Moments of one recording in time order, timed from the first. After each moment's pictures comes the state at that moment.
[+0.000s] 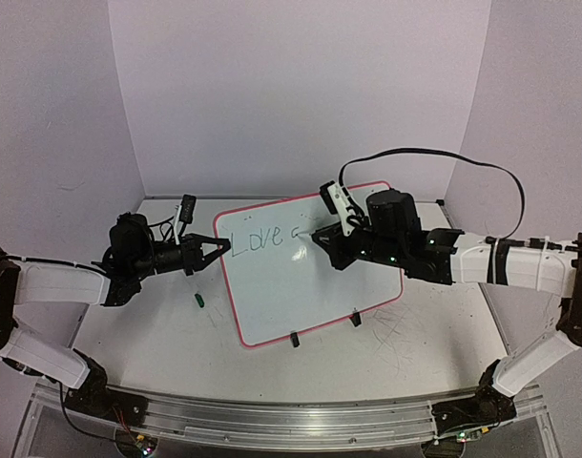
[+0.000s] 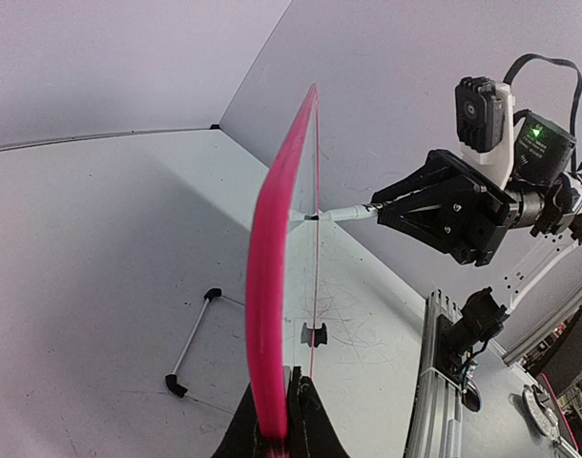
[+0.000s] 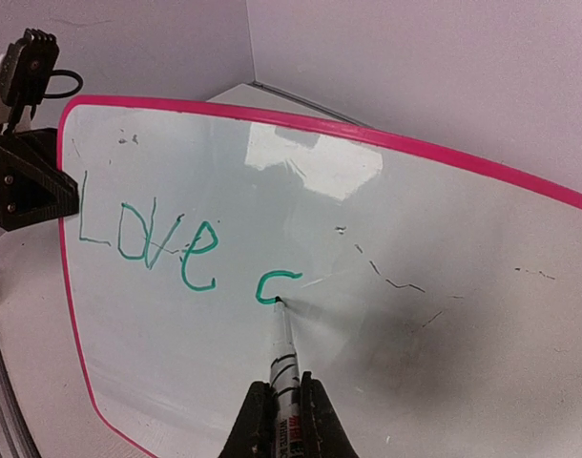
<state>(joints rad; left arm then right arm) -0.50 1.32 0.54 0.69 0.66 -0.45 0.86 1.48 1.05 0.03 0.06 0.07</state>
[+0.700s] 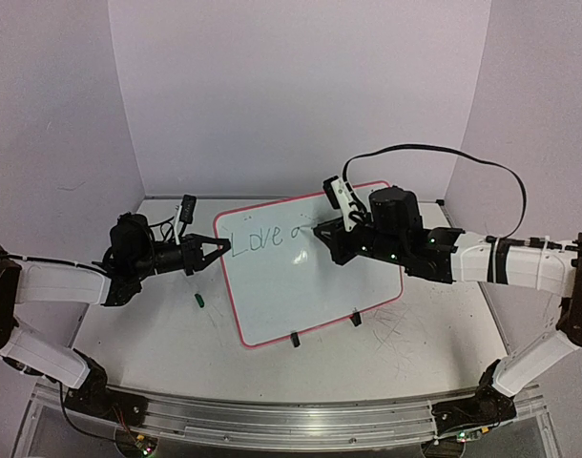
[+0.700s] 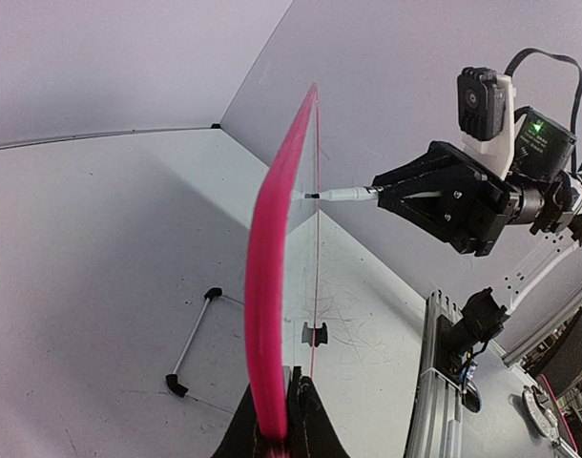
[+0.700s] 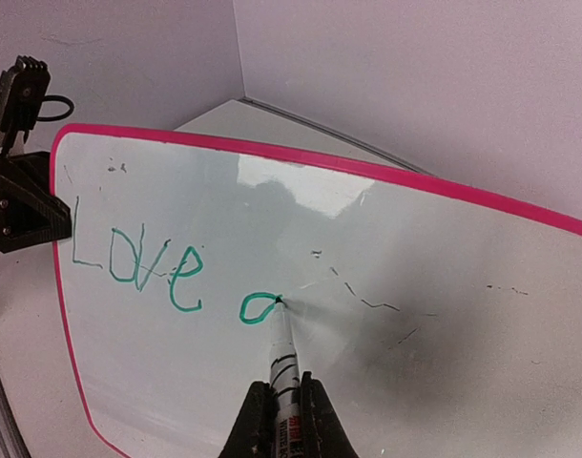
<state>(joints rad) -0.50 1.33 0.54 0.69 0.66 -0.45 0.85 1.48 1.05 0.07 0.07 0.08</state>
